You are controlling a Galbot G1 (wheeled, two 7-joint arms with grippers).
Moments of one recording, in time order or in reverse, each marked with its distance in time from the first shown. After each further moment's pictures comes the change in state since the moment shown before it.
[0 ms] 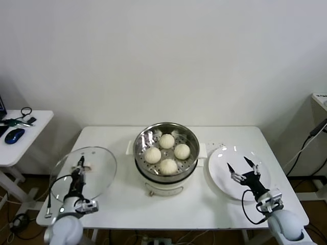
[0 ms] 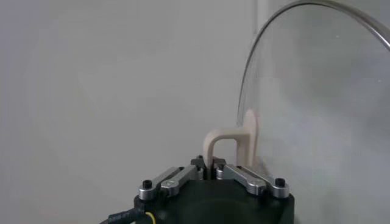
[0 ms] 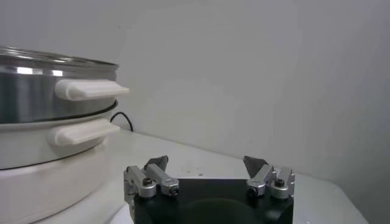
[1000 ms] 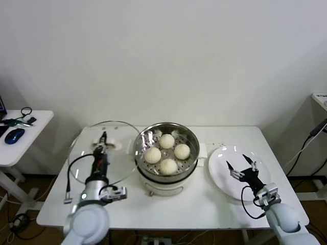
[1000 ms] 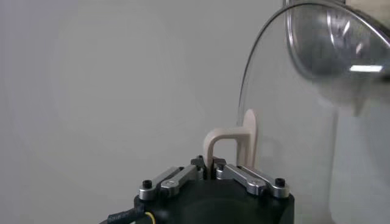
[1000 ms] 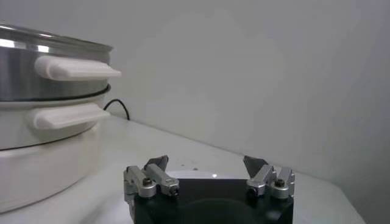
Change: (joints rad) left arm -0.128 0.207 0.432 -0.399 0.015 0.466 0.258; right arm 0.080 -0.006 -0.039 -0.081 -0.047 -0.011 -0.004
